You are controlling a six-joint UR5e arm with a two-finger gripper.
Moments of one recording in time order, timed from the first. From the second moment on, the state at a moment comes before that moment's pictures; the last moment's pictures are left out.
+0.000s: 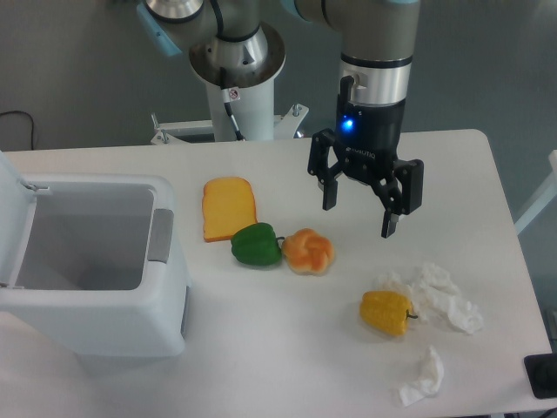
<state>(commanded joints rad) 2.60 -1.72 -1.49 -1.05 1.27 1.29</state>
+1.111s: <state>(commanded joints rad) 2.51 -1.69 -1.52 -1.06 1.28 0.94</state>
